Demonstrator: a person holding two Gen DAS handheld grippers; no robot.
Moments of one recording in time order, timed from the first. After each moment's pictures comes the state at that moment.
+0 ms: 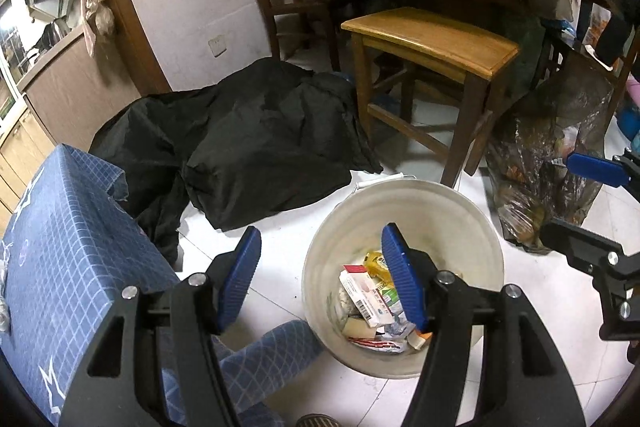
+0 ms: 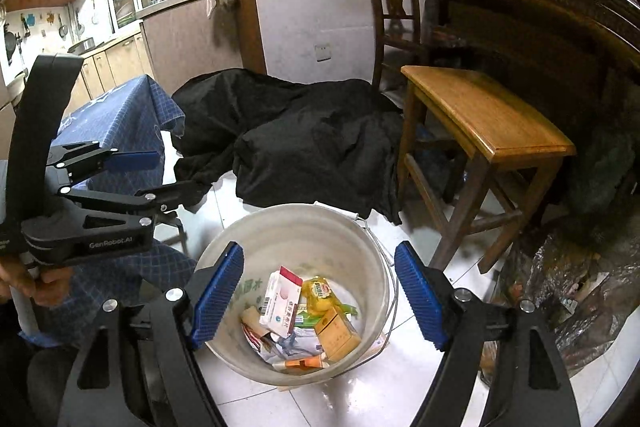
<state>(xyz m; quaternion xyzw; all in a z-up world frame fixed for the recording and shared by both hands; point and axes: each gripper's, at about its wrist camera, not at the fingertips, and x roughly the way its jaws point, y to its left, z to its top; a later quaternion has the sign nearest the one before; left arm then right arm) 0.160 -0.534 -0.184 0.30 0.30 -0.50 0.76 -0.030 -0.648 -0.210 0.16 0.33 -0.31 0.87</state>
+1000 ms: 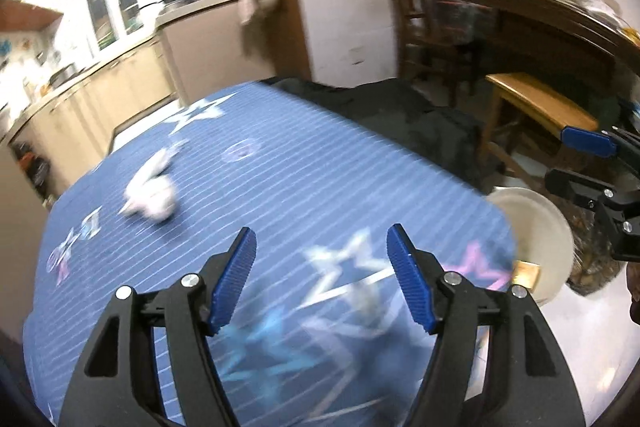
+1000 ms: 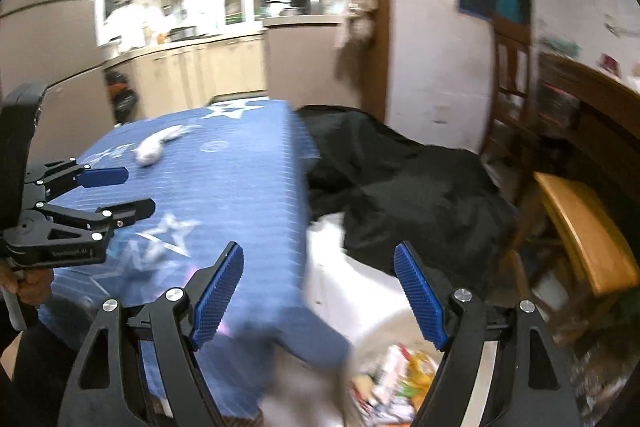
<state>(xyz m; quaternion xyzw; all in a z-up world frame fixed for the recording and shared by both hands) 0.284 -0.293 -0.106 0.21 0.30 -0.36 0.86 0.146 -0.497 -0.114 0.05 0.30 -0.13 0.94</state>
